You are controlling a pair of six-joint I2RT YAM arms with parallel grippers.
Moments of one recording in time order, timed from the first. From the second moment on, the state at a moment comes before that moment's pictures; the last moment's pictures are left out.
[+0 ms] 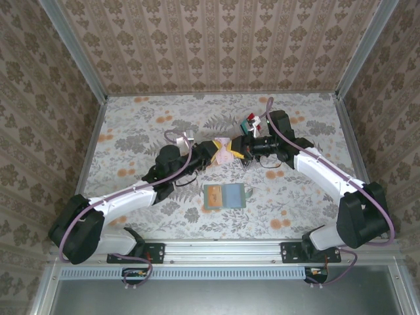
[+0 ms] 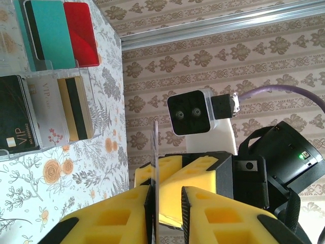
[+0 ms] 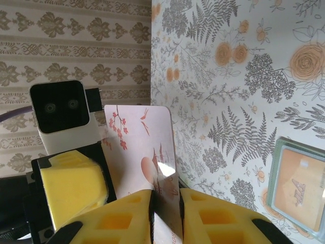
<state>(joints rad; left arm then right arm) -0.76 1.29 0.61 0.62 0.29 -1.38 0.36 1.43 1.03 -0.23 -0.83 0.91</state>
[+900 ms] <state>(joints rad) -0.74 1.11 0.51 0.52 0.13 -1.53 0.34 1.37 1.03 -0.40 -0.62 0.85</state>
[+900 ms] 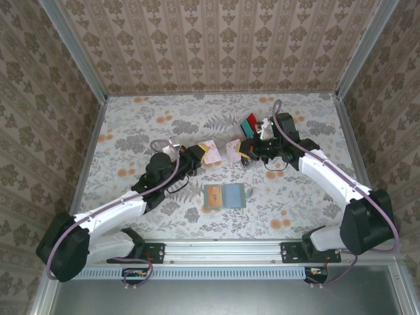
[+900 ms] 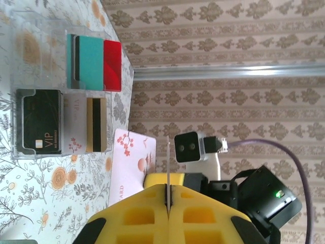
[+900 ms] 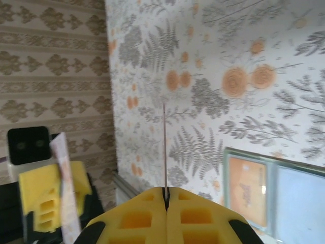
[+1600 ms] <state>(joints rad) -0.72 1.10 0.52 0.19 0.11 -1.63 0.38 1.58 1.23 -0.67 -0.06 0.24</state>
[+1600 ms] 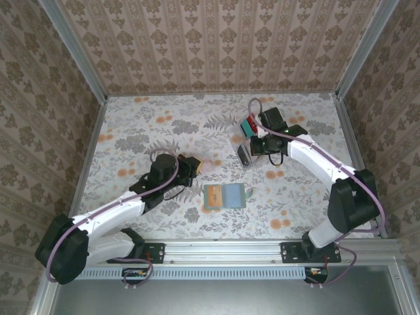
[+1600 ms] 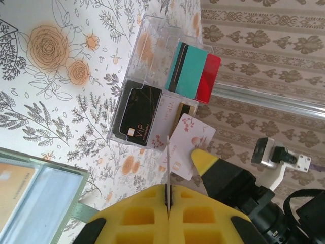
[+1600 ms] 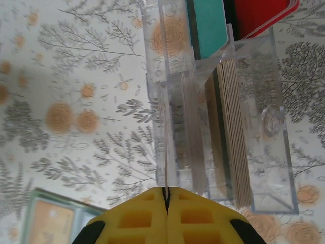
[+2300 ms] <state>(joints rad) -0.72 1.17 0.56 0.16 0.17 -1.47 0.43 1.73 1.30 -0.67 0.09 0.10</state>
